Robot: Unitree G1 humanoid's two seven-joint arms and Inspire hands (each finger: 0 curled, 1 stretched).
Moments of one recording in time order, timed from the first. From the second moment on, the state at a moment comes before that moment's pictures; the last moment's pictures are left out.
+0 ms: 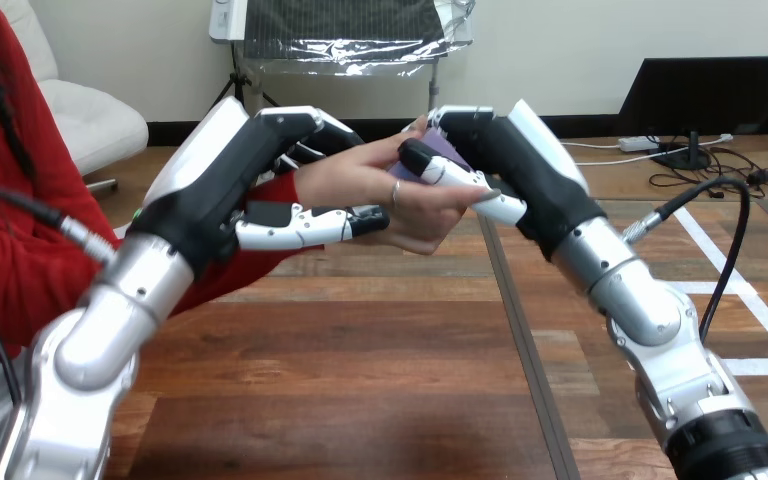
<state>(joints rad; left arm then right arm) -0.25 0.42 -0.03 -0.05 0.21 -0.15 -0.28 -0.57 -0.27 0.14 0.63 -0.14 -0.46 0.22</state>
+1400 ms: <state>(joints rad) 0.12 0.35 -0.02 -0.14 0.20 -0.32 -0.21 -0.42 -0.28 0.11 0.59 -0.08 -0.45 0.28</state>
